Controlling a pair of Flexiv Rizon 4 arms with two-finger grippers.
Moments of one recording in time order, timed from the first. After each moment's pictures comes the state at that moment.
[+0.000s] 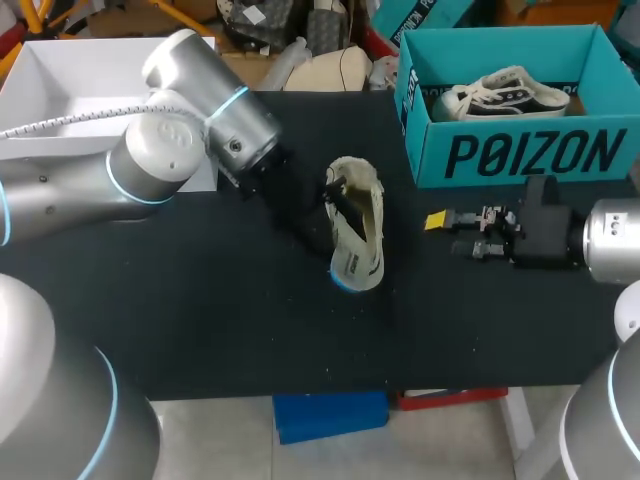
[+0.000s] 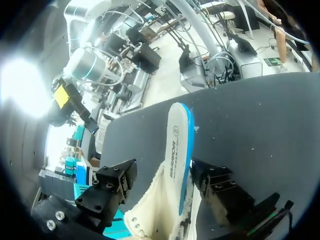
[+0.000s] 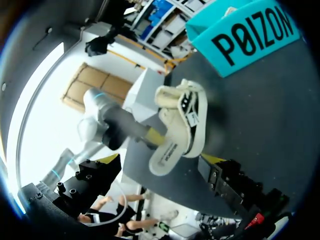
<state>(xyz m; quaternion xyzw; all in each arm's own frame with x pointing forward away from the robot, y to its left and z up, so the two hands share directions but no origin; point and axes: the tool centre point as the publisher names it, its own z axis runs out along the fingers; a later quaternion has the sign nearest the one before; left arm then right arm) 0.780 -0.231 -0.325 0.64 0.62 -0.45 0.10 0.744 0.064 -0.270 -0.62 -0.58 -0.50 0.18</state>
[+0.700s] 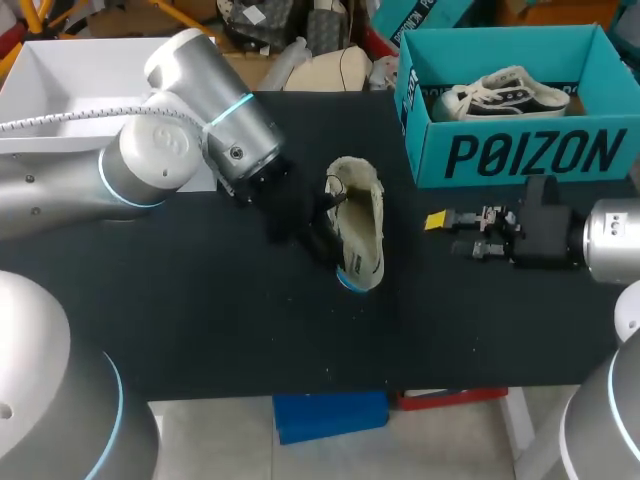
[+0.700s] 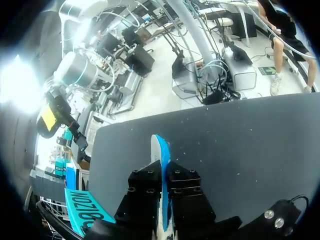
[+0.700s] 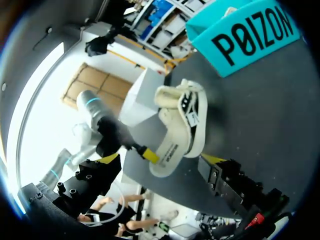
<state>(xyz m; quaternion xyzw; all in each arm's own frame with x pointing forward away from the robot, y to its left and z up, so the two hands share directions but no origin) 0.745 -0.220 -0.326 0.64 0.63 -0.43 0.06 0.744 0.064 -0.270 -0.62 -0.58 -0.50 0.18</state>
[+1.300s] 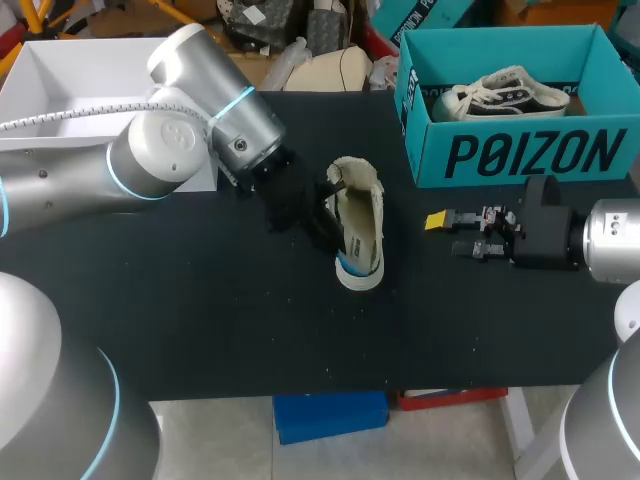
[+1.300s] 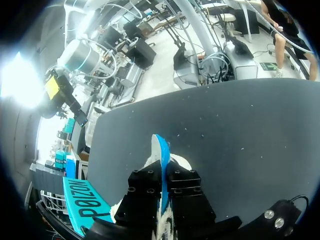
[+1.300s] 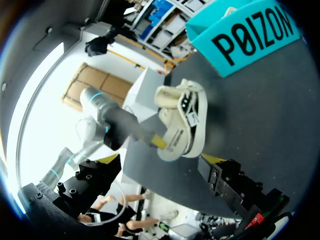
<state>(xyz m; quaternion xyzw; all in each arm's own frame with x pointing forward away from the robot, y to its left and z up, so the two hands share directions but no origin) 0.789 -0.224 -0.340 0.64 0.65 -0.41 0.08 0.744 0.064 -0.270 -0.62 -0.58 -0.50 0.18</state>
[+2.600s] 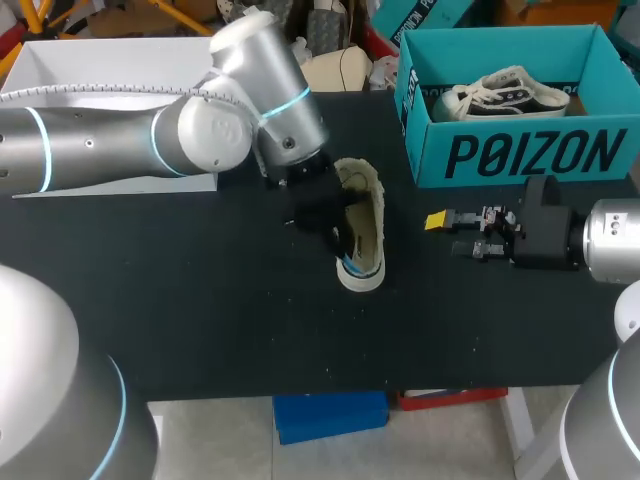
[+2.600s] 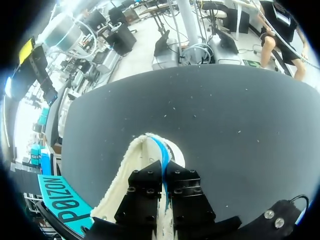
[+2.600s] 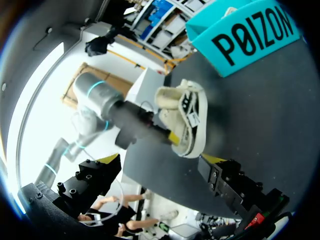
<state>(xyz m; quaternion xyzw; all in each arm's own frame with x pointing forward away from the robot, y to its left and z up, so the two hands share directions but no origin) 0.799 -0.236 -0.377 0.66 0.69 -0.29 0.00 0.744 0.064 -0.270 -0.62 -0.58 -0.50 0.18</state>
